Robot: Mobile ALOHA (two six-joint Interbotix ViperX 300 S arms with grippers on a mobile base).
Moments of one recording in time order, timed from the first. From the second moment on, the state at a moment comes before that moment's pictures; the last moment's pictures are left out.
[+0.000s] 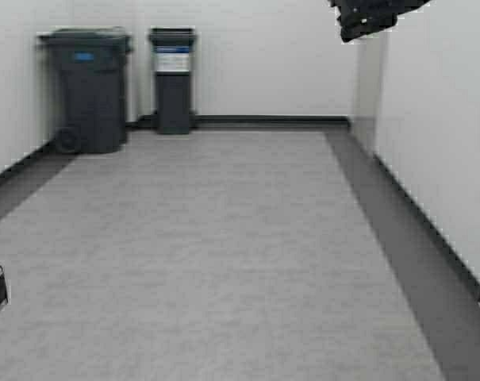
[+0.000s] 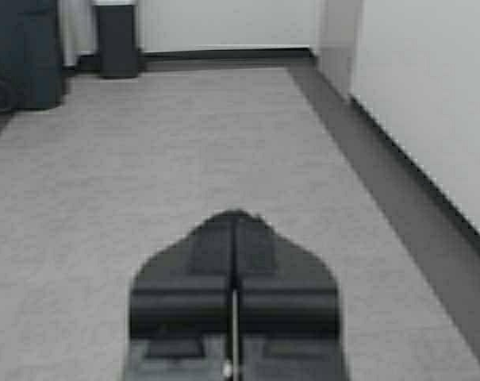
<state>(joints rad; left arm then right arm) -0.11 -0.73 1.19 0.04 -0.51 -0.04 0.35 -0.30 0.80 -0.71 -0.03 0.47</state>
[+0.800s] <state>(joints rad) -0.11 -0.69 1.19 0.04 -0.54 -0.03 0.37 -0.25 0.80 -0.71 -0.03 0.48</state>
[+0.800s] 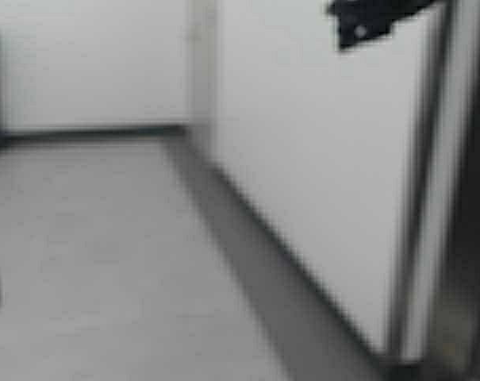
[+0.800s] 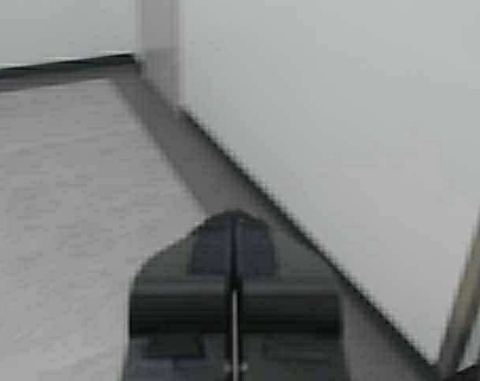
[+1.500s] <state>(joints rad) -0.11 -0.66 1.18 0.04 -0.55 -0.05 0.40 -0.24 0.80 -0.71 -0.05 0.48</state>
